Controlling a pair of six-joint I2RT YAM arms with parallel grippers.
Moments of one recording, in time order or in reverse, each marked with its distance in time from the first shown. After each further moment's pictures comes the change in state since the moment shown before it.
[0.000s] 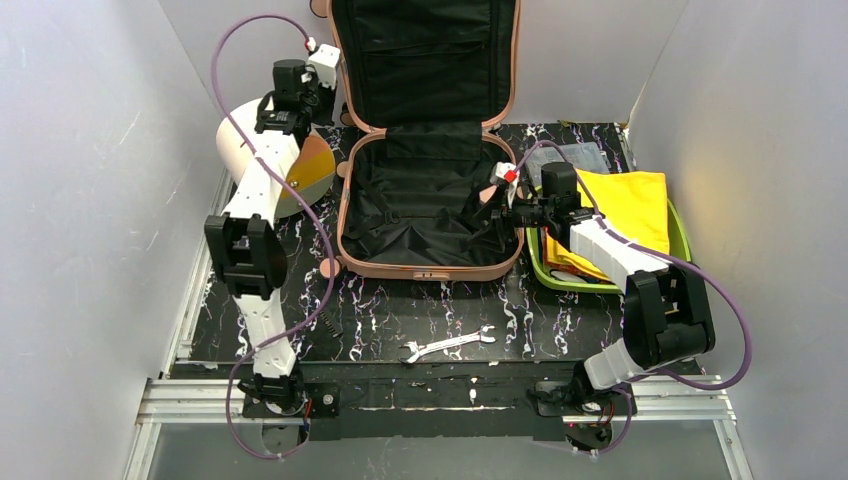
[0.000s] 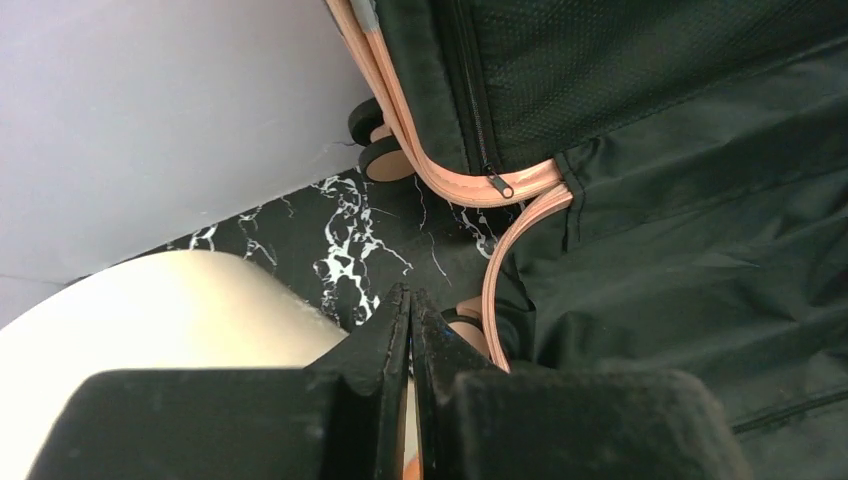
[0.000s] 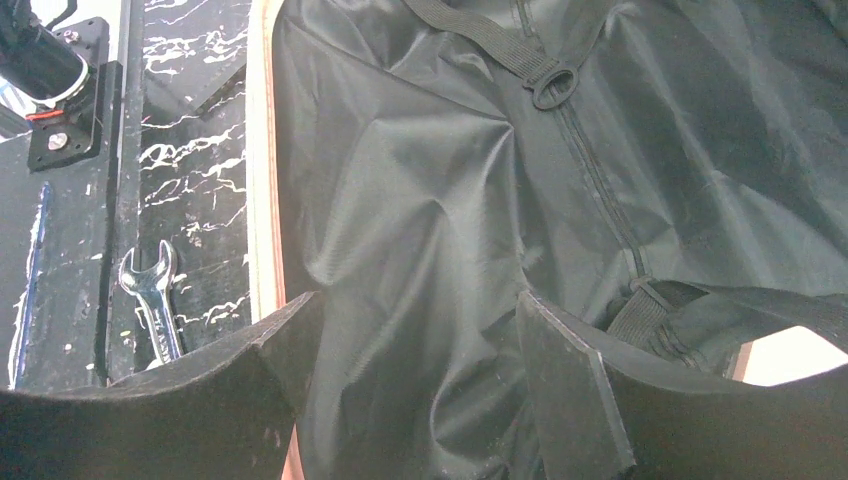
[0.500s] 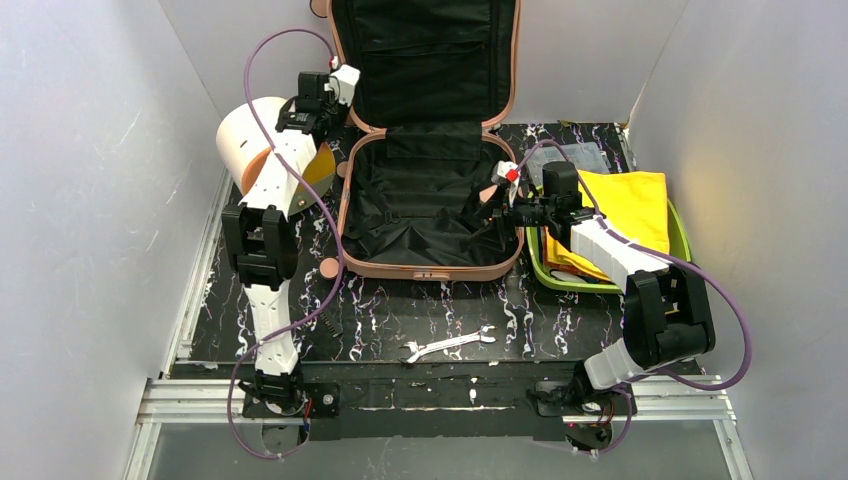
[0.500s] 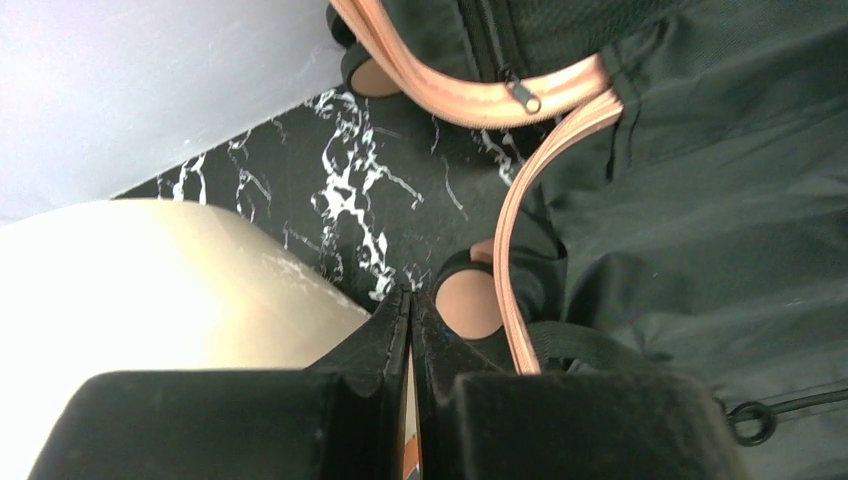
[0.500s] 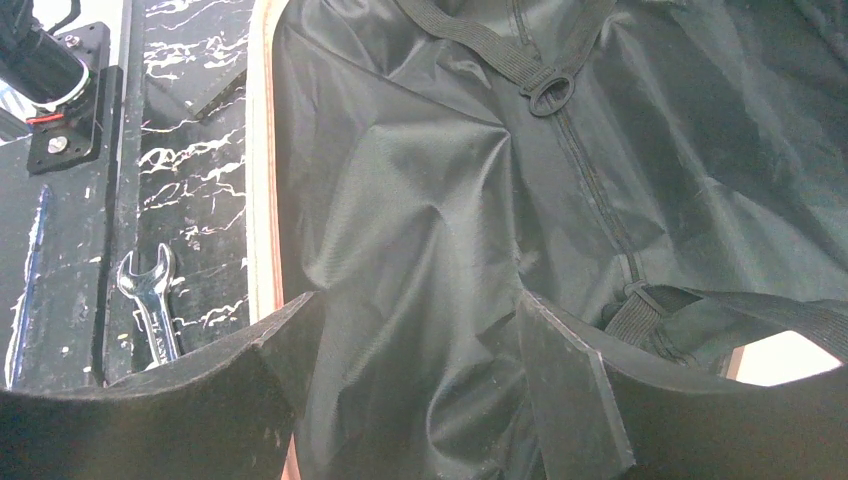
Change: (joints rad) left arm -0.051 0.150 0.082 -0.123 -0.125 0.066; right arm -0.014 0.000 -0.005 0.023 -0.008 0.014
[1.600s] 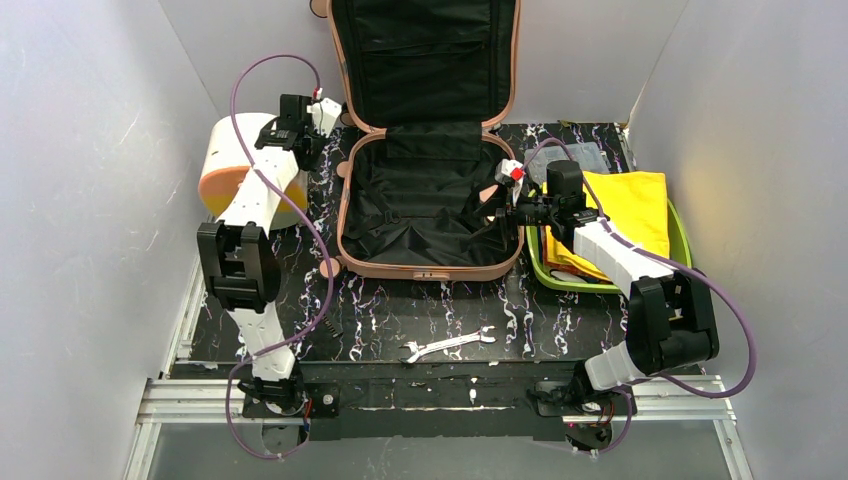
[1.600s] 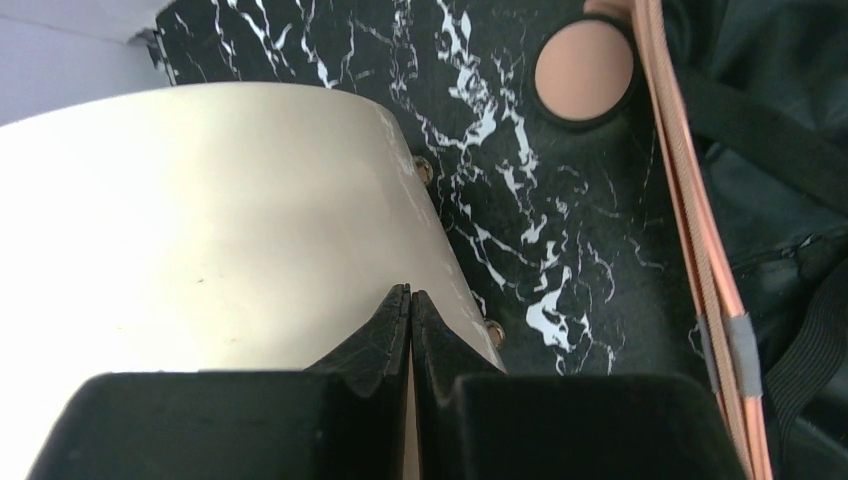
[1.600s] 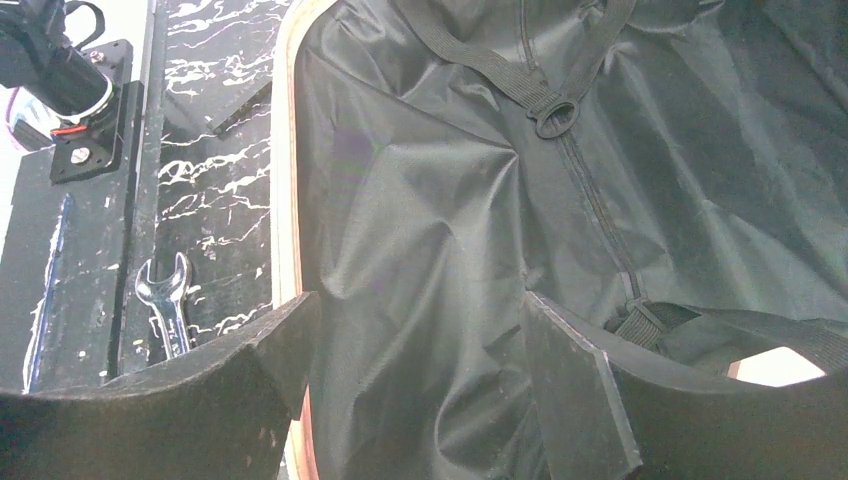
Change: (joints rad) left arm 0.047 -0.217 -0.299 -0.126 -0.187 0.152; right arm -0.006 -0.034 -0.010 0.025 -0.032 0.029
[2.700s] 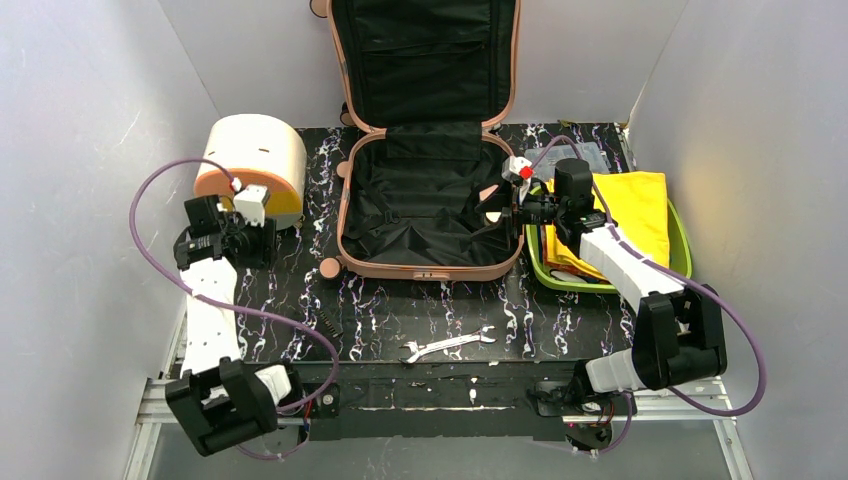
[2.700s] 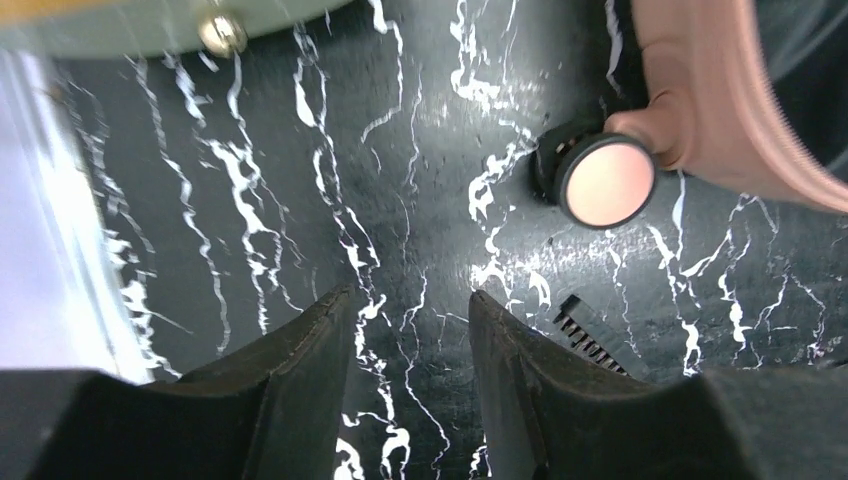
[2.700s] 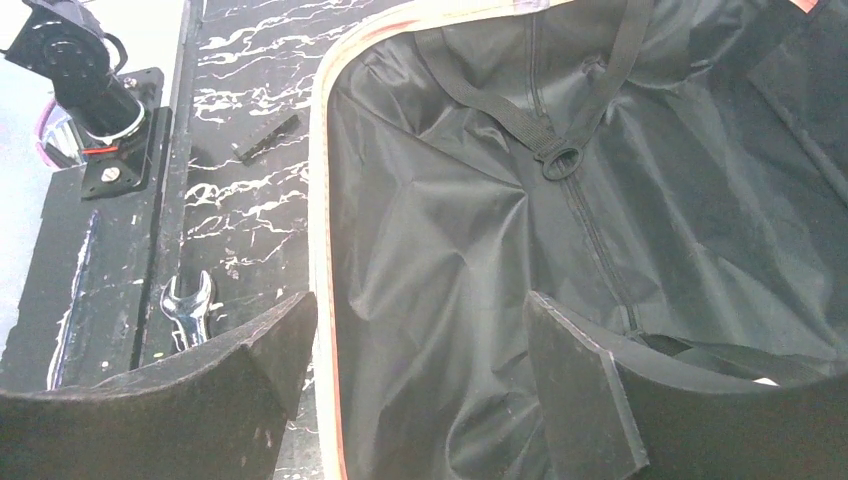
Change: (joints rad) left arm 0.404 -0.813 -0.754 -0.162 0.491 -0.051; right arm -0.006 -0.074 -0.017 0.054 -0.044 0.058
